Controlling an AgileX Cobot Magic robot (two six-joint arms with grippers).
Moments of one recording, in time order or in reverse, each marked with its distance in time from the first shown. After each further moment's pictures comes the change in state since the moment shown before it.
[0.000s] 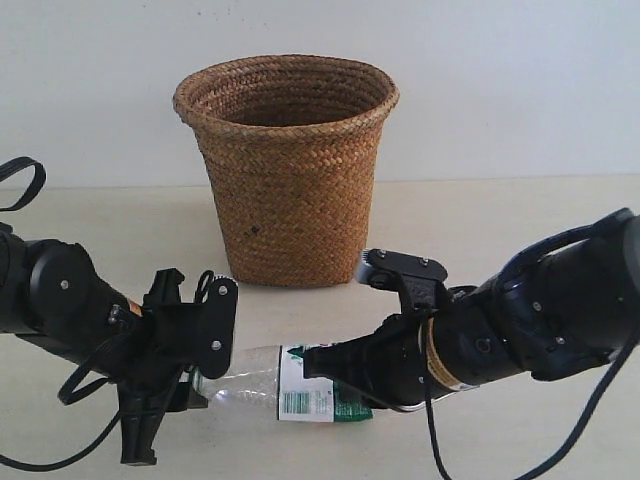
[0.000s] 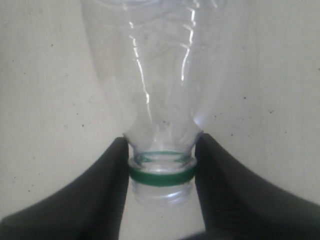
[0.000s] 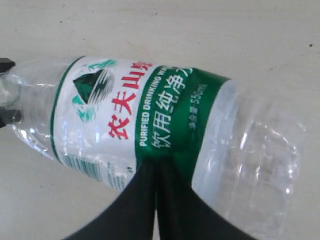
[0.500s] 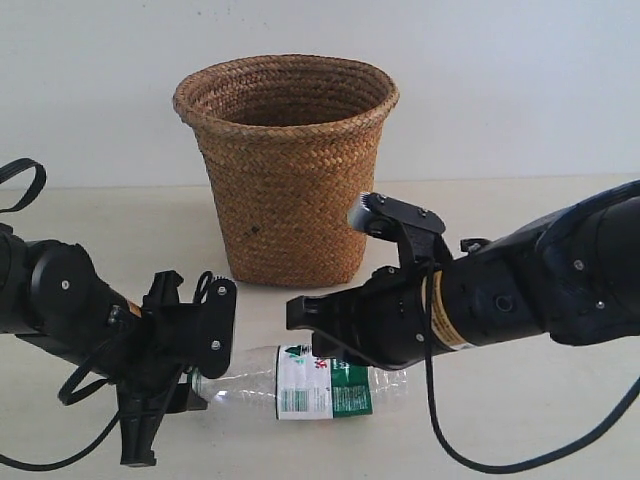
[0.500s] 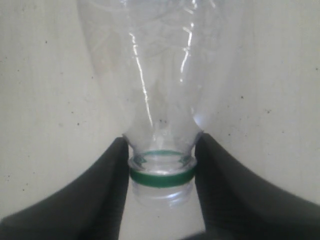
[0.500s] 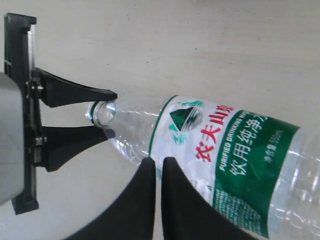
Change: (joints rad) left arm 0.000 0.004 0.000 -0.005 0.004 -0.002; right arm 0.000 -0.131 -0.027 0.013 -0.084 -0.002
